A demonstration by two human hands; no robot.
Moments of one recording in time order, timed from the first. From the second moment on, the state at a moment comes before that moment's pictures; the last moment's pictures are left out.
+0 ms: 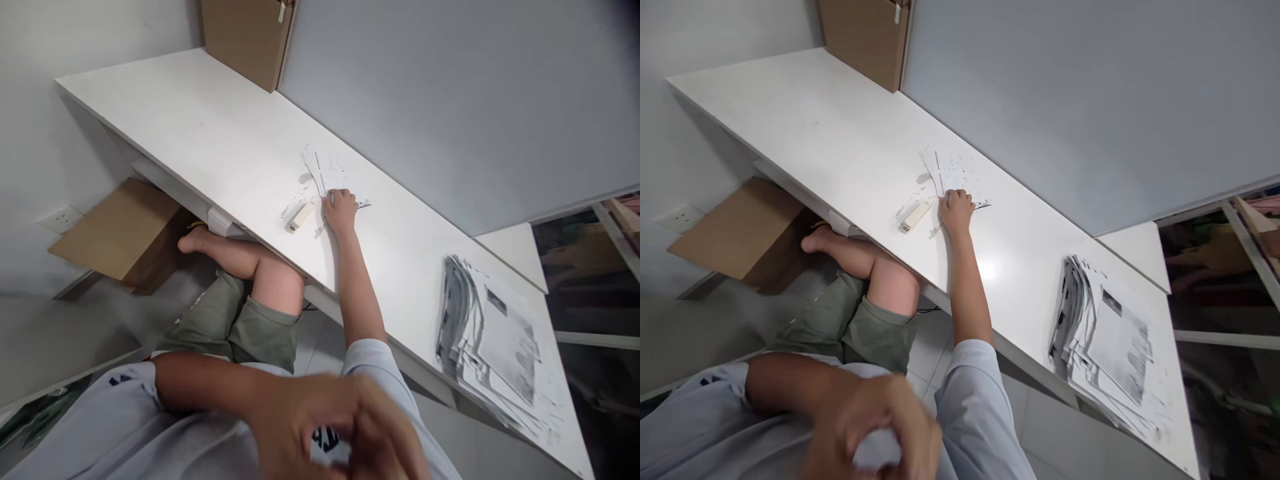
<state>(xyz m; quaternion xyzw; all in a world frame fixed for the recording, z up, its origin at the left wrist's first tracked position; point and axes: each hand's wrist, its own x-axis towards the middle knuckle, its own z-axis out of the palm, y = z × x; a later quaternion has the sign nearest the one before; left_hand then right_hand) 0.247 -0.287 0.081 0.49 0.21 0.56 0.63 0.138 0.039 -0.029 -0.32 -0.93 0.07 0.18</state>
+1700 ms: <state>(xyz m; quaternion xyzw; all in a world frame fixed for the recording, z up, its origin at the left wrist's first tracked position) 0.222 -0.212 -0.061 0.04 0.50 0.77 0.40 0.324 -0.191 -0.056 -0.42 -0.60 0.32 0.61</state>
